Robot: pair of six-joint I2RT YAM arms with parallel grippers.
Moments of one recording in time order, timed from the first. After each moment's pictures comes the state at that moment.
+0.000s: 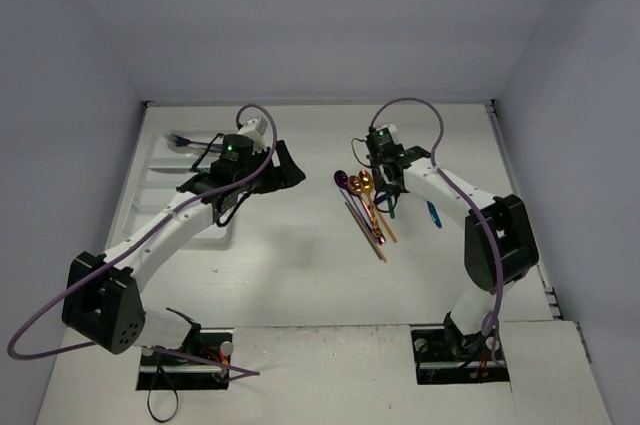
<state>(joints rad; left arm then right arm) -0.46 1.36 1.05 -0.23 0.19 -0.64 0.47 1.72 1.24 -0.54 0.33 0.22</state>
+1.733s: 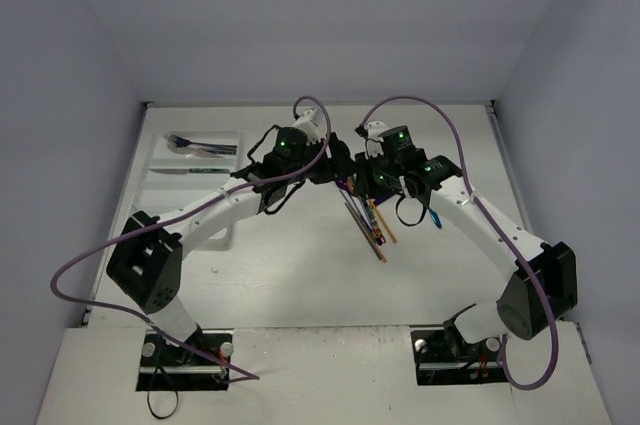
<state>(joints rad) -0.67 1.65 1.25 0.04 0.24 -0.80 0.52 1.42 1.19 -0.55 -0.18 0.17</state>
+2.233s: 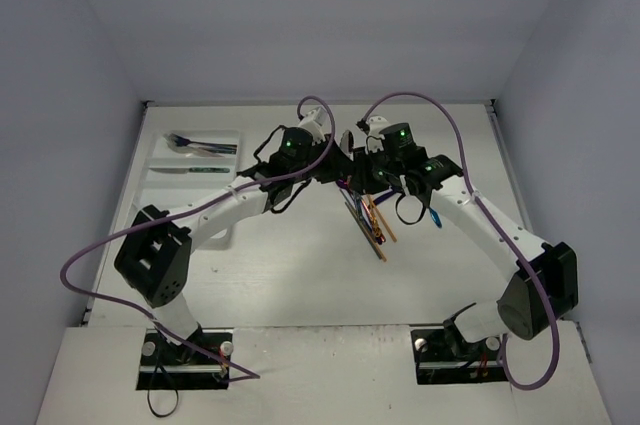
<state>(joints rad) -0.68 1.69 1.26 0.08 0.24 -0.85 0.52 1.42 1.19 -0.50 -0.19 0.22</state>
